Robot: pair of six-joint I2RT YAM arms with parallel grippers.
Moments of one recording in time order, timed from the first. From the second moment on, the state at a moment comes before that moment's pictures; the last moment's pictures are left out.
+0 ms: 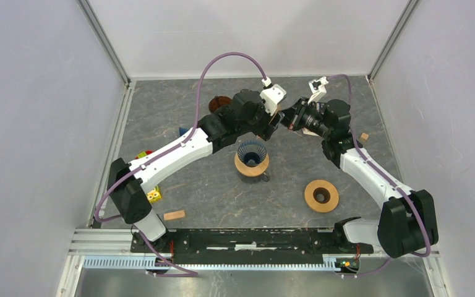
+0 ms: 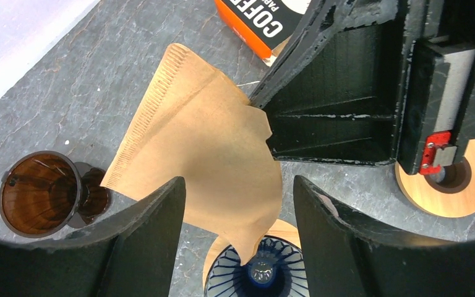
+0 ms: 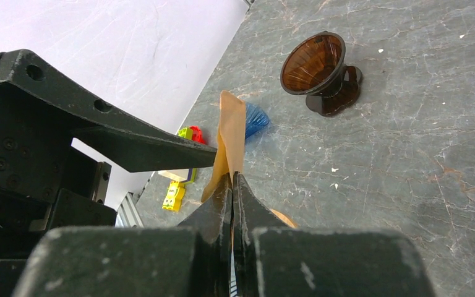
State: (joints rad) left arm -0.88 1.63 1.53 -0.37 -0.08 0.05; right arm 0.29 1.28 0.85 0.34 -0.56 0.67
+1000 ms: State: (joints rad) left arm -0.88 1.64 1.55 -0.36 -0.13 0.08; right arm 0.28 1.27 0.82 0.36 -0.57 0.66
